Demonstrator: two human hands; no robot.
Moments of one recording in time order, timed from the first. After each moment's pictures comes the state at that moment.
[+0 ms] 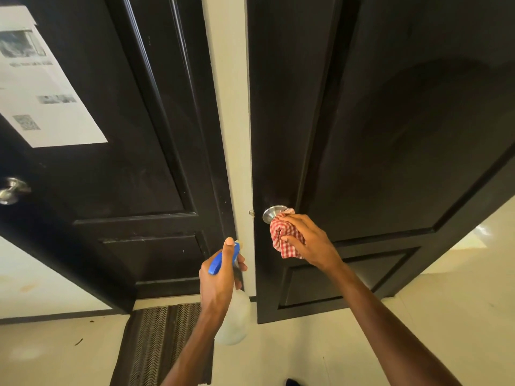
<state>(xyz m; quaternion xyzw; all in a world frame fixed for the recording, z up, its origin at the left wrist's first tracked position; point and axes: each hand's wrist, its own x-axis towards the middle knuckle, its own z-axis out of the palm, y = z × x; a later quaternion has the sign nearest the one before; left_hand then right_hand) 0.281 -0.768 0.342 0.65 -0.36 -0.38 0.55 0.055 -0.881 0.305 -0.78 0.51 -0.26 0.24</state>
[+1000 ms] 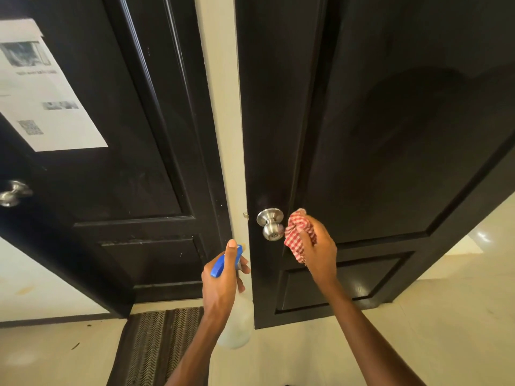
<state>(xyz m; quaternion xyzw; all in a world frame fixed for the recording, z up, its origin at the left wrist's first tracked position) 0.257 -0.758 0.355 0.63 -0.37 -0.38 0.57 0.055 -0.851 0.303 -0.59 0.59 -0.50 0.22</state>
